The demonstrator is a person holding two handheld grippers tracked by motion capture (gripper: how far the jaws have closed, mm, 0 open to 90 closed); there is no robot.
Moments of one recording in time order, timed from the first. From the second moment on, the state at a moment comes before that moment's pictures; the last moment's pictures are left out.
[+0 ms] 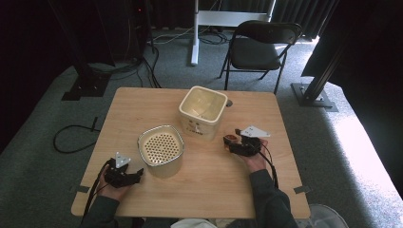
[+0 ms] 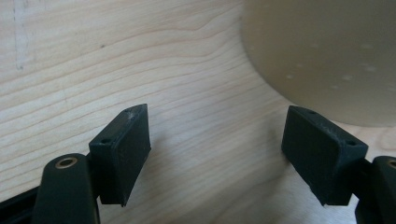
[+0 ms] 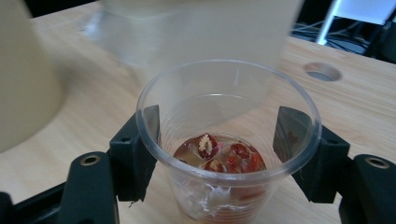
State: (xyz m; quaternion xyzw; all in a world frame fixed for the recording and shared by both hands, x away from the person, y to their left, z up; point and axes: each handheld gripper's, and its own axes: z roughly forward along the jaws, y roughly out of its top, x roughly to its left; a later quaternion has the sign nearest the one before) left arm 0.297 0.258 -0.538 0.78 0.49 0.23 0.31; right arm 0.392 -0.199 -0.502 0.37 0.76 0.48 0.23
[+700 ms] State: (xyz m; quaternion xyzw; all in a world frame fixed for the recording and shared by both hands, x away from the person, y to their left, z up) left arm 0.249 0.243 -0.517 0.78 0.42 0.23 0.40; right arm 0.353 -0.154 -0.515 0.31 0.79 0.51 0.17
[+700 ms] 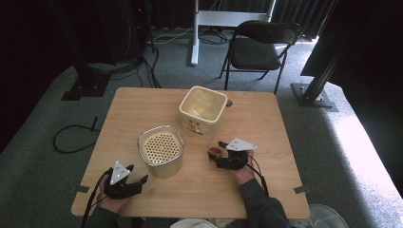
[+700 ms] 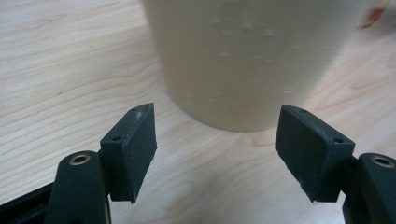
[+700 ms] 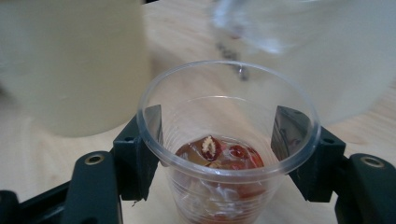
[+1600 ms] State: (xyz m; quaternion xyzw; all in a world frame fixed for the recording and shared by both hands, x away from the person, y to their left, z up) left arm 0.225 0.204 -0.515 0.81 0.34 0.20 0.44; right arm 0.295 -0.100 -0.521 0.19 0.83 0.51 0.10
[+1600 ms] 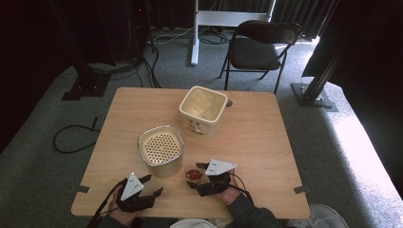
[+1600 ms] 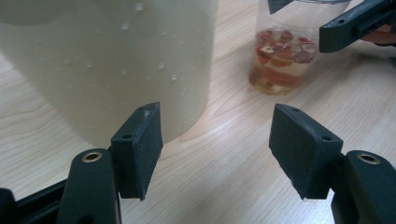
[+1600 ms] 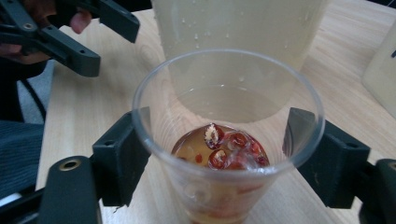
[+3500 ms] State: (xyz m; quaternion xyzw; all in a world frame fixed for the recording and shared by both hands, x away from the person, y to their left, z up) left arm 0.258 0.133 -0.526 0.81 0.29 0.15 0.49; right arm 0.316 -0.117 -0.531 0.24 0.85 0.46 0.10
